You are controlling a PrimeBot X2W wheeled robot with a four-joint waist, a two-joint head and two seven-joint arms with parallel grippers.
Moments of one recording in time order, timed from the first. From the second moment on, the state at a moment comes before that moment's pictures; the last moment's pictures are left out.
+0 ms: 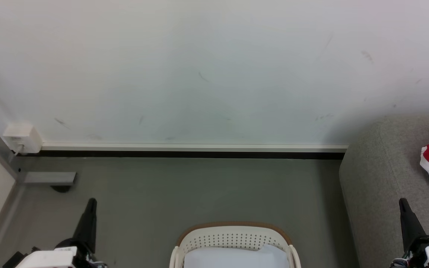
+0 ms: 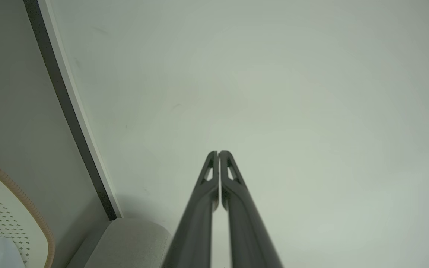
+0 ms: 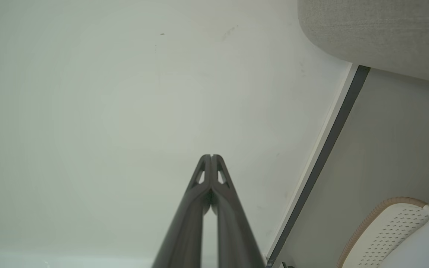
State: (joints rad) left arm -0.11 0.05 0.11 0.25 -1.61 -0.13 0.11; right arm -0.10 -0.05 -0.11 0.25 1.61 0.13 0.11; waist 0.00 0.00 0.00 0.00
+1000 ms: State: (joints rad) left arm -0.11 0.05 0.11 0.25 -1.61 -0.13 0.11; right arm -0.10 -0.05 -0.11 0.25 1.61 0.13 0.11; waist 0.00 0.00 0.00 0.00
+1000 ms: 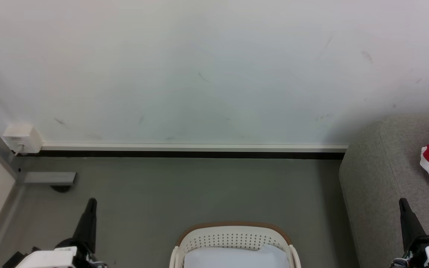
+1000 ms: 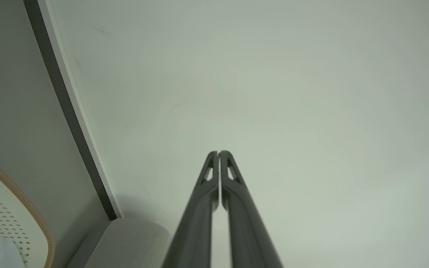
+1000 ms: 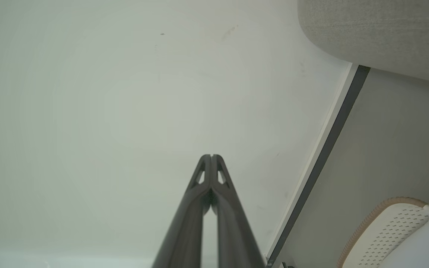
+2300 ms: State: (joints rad) left arm -0.11 0.05 0.11 0.25 -1.61 -0.13 0.11; right arm -0.10 -0.05 -0.11 0.25 1.61 0.13 0.11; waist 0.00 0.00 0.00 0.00
